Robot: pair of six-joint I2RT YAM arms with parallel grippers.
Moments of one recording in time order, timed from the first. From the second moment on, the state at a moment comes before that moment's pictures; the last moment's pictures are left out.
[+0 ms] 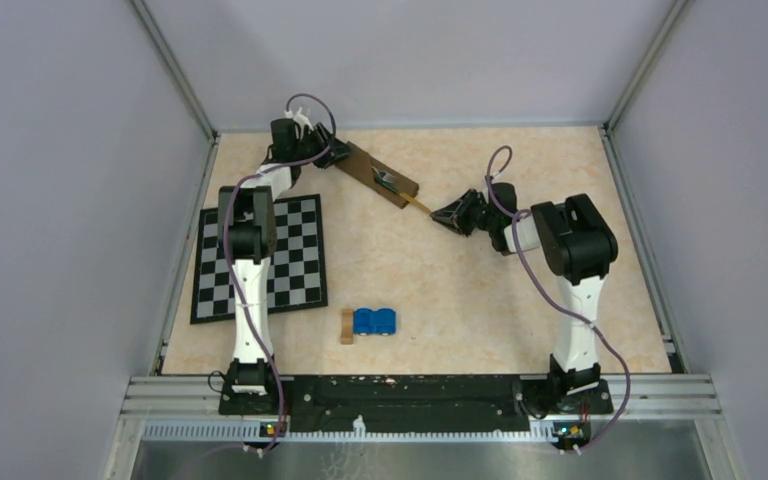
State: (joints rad) left arm -0.02 2.49 1.89 0.21 0.71 -0.74; right arm 0.26 2.13 0.97 0.70 -0.53 1.12
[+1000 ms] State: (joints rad) left arm -0.01 2.53 1.92 0.20 0.69 -0.73; right arm 0.26 2.17 1.06 0.66 -0.54 1.08
